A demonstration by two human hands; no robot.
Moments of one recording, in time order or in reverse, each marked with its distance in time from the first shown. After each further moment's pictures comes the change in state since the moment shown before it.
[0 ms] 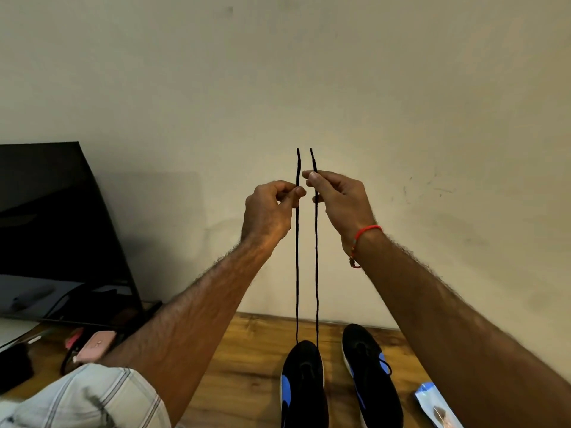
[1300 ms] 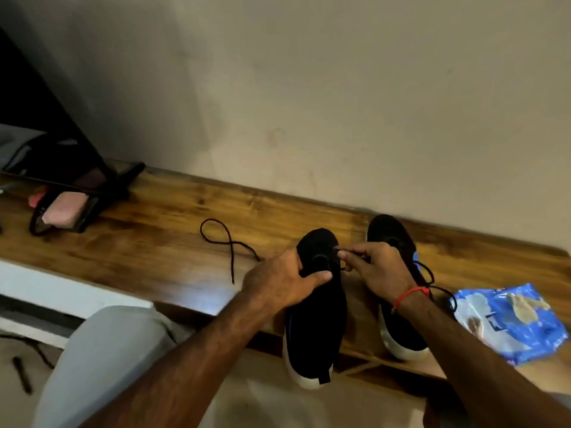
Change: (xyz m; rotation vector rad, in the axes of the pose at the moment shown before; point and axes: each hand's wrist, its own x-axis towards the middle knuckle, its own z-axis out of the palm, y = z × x) left_hand -0.161 -0.252 0.070 0.616 -0.781 -0.622; right_hand -0.143 0.294 -0.053 -0.644 -0.568 0.372
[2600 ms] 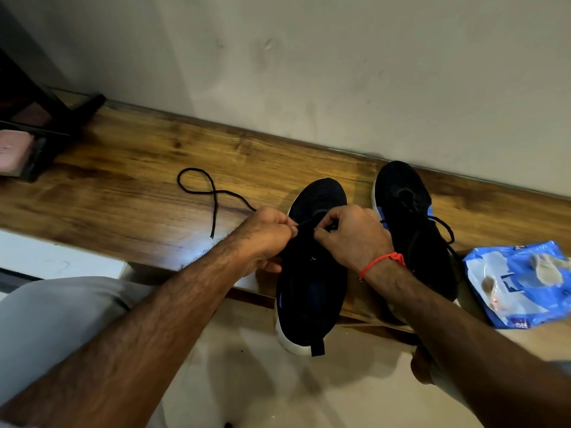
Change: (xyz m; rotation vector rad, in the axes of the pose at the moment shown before) left_hand 0.021 -0.010 0.005 -0.641 -0.222 -0.222; right_hand 0.015 0.001 0.059 -0.335 -0.013 0.268
